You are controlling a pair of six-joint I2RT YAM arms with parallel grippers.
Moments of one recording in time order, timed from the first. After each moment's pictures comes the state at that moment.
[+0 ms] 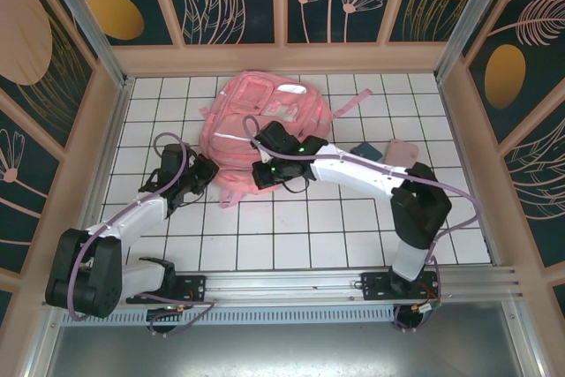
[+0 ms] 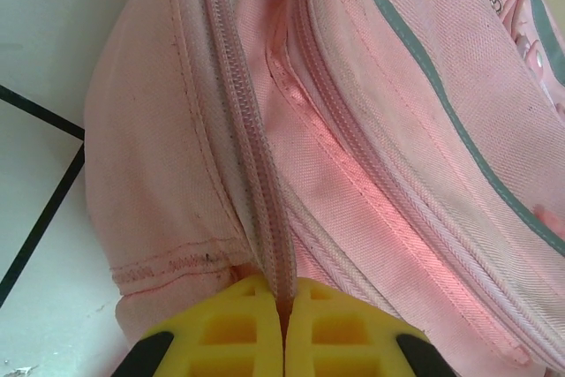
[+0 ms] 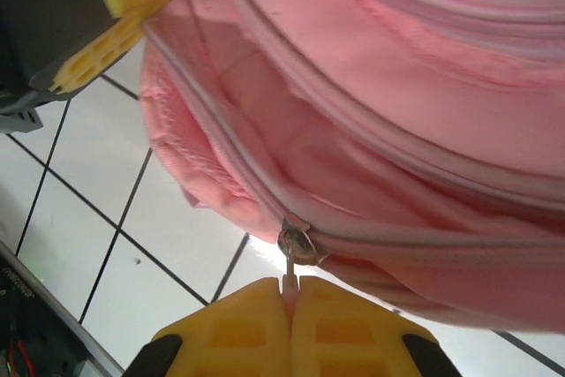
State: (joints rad) left arm -0.23 1.23 0.52 0.02 0.24 -1.04; right arm 0.95 1.78 1.40 -0.61 -0.18 0.49
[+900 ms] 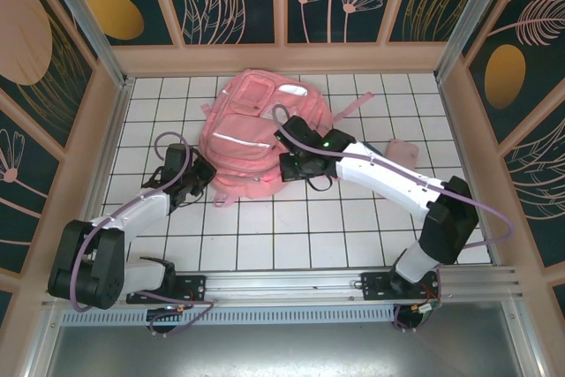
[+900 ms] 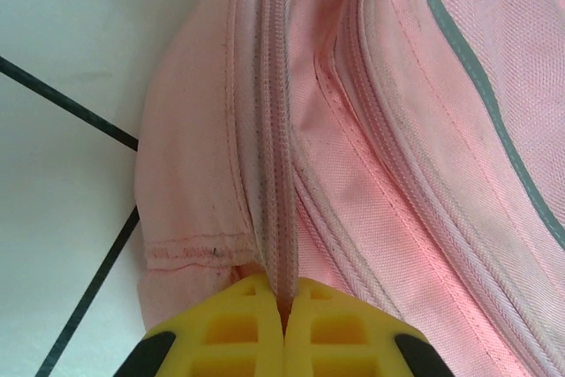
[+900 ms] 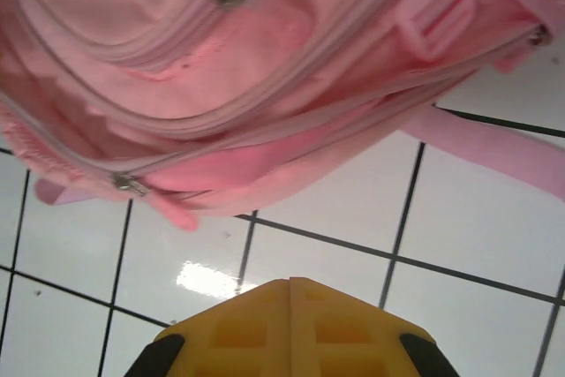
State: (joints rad) left arm -0.24 1.28 0.54 -0.04 0.12 -1.01; right arm 0.88 1.58 1.36 -0.87 0.09 0.62
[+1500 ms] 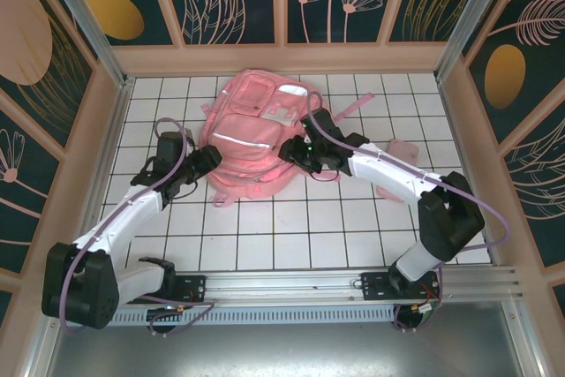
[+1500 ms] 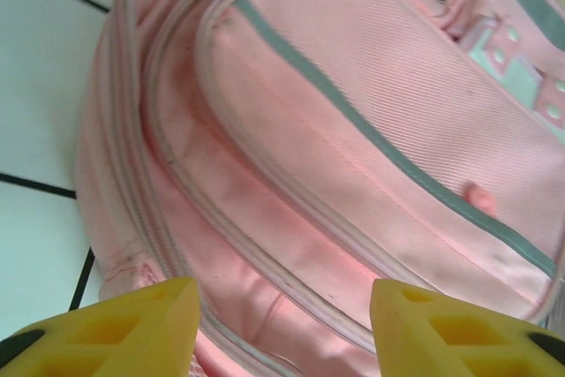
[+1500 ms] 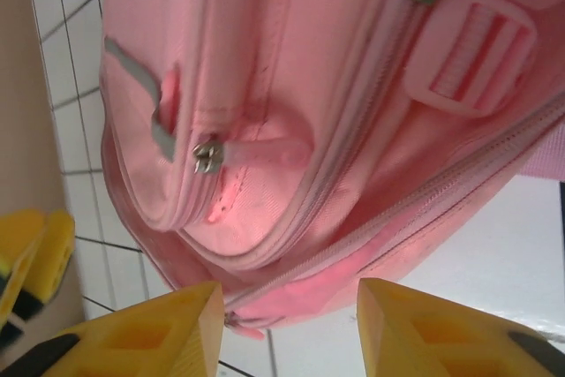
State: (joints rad) left arm -0.24 1.16 0.69 -0.24 0.18 -0.73; right arm 0.69 1.58 1.14 -0.39 -0.24 1.00
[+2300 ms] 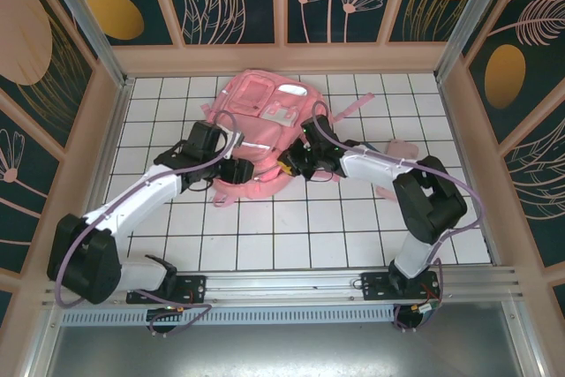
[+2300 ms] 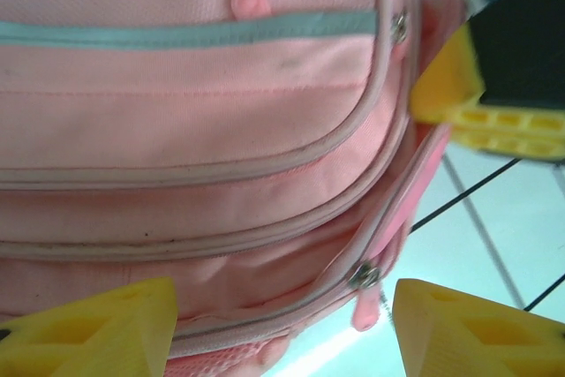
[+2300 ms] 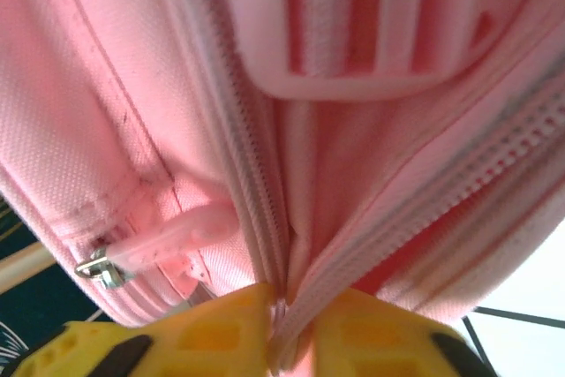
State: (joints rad) left arm -0.47 1.35 0.92 -0.50 0.24 -0.16; right arm 0.63 1.73 1.06 -0.15 -0.44 1.34
